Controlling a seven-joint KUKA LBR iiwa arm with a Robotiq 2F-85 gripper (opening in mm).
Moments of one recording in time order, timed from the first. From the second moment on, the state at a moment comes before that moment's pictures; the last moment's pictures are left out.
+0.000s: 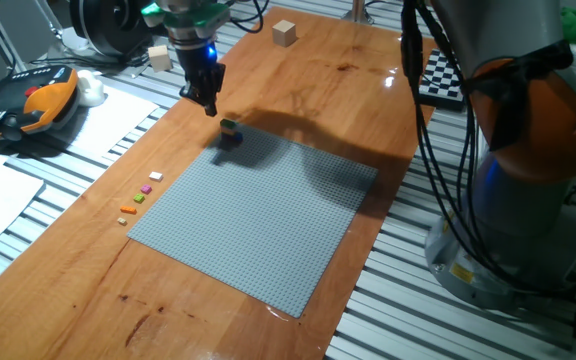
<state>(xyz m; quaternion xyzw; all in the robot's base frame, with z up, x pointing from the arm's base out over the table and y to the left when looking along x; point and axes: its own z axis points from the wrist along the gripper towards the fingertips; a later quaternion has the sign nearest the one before) 0.604 -0.037 0.120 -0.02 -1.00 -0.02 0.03</state>
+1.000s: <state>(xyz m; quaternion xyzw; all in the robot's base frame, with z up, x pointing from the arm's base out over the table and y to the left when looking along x) 0.609 -0.035 0.116 -0.02 -1.00 0.00 0.06</state>
